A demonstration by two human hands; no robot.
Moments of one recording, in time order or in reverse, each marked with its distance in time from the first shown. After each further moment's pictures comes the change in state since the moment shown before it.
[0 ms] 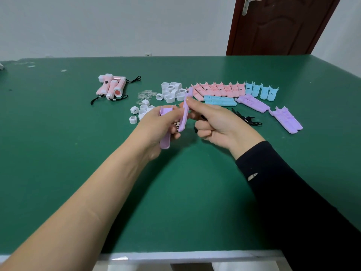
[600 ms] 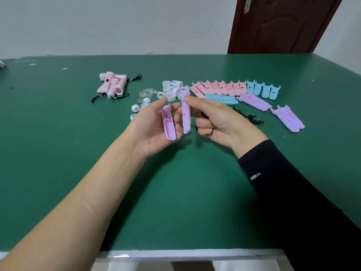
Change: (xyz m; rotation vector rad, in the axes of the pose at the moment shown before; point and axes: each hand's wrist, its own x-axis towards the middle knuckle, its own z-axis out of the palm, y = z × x) left_hand -0.003 0.012 -0.007 -0.681 -0.144 -0.352; right_hand -0.005 -0.003 0.003 -0.056 -0.115 -0.046
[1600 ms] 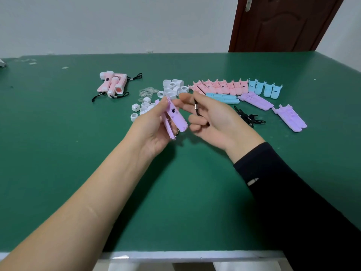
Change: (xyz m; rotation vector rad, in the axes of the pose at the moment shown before) left_hand 0.014 -0.010 -0.002 0.055 0.244 0.240; right_hand -0.003 0.000 0.015 0.261 0.067 0.046
